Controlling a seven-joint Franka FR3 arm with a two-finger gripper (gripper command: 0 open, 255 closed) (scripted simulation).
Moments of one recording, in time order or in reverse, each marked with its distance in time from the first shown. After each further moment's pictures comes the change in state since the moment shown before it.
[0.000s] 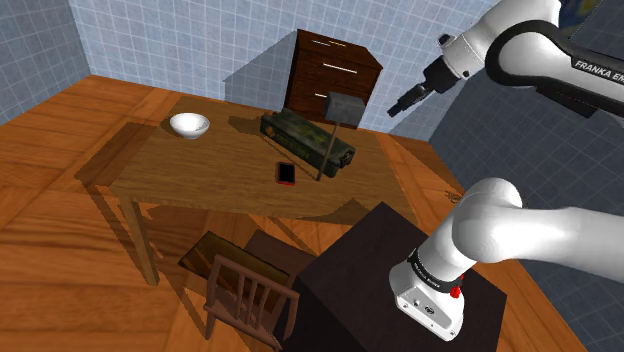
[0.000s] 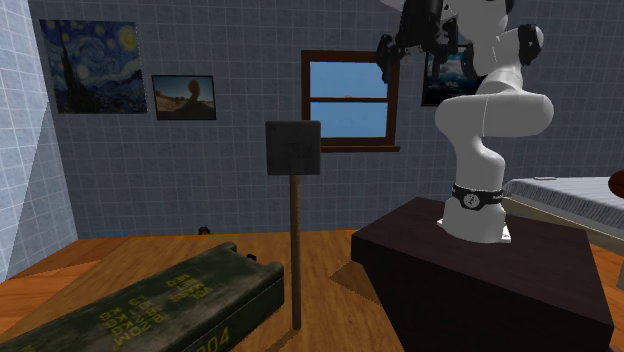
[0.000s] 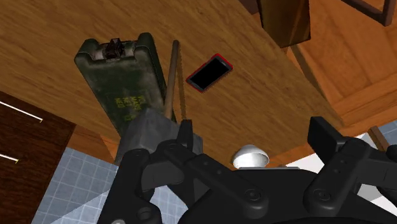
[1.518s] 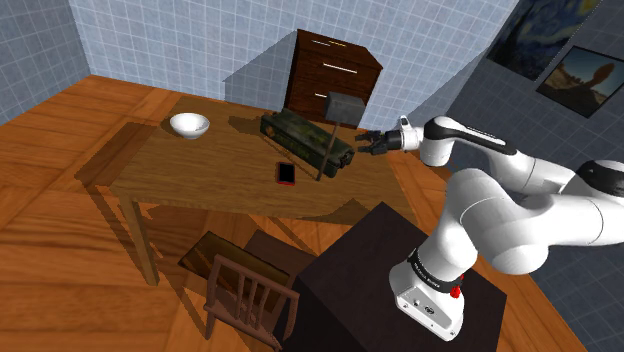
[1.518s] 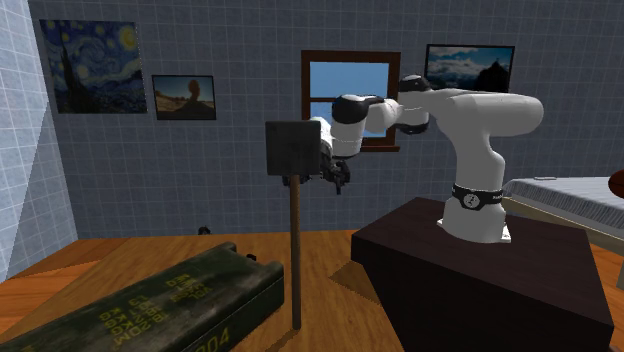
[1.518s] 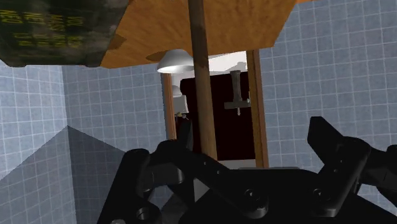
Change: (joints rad) arm 0.709 -0.246 -1.466 0.209 -0.170 0.515 -1.226
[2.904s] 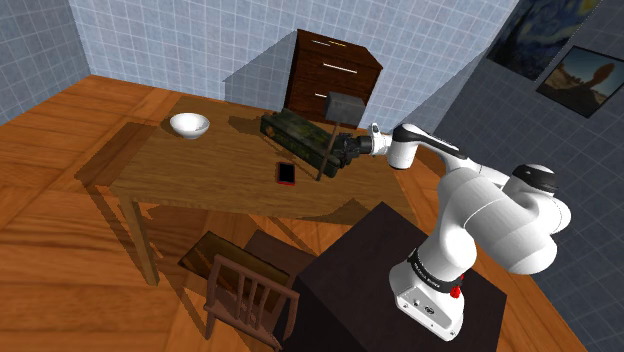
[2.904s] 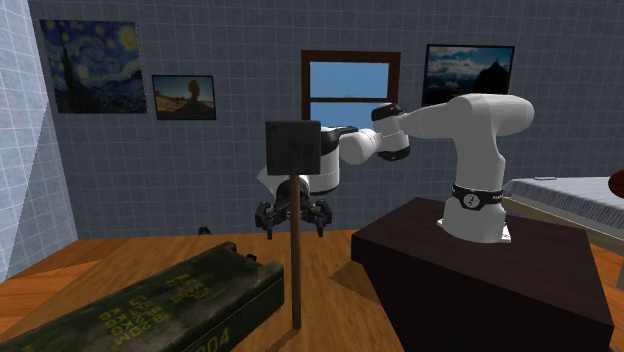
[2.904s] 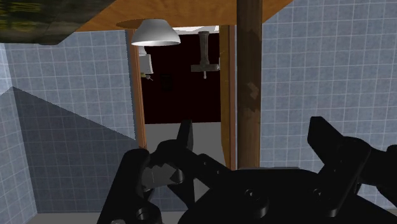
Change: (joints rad) arm 0.317 -0.278 -0.118 0.302 -0.002 -0.065 -0.217
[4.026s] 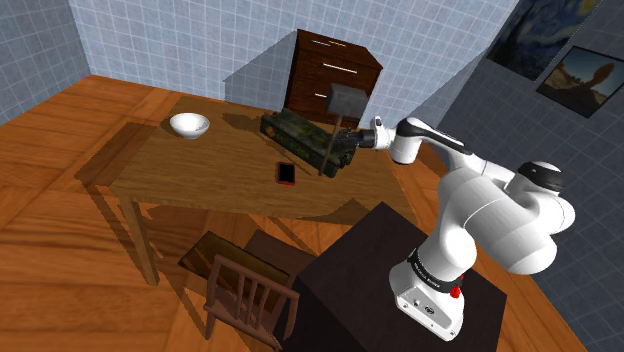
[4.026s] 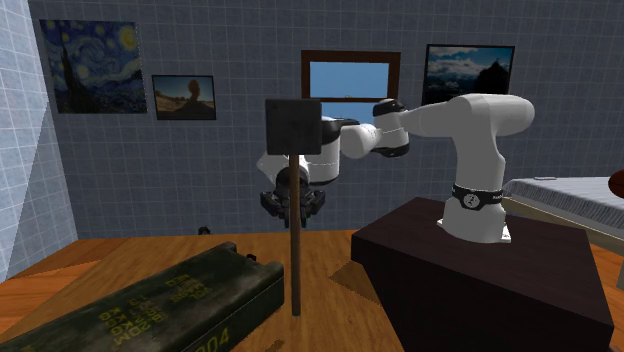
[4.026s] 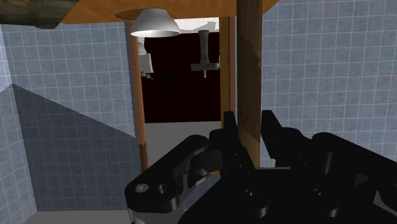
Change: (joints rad) arm -0.012 0.029 0.049 -0.029 0.015 0.000 0.044
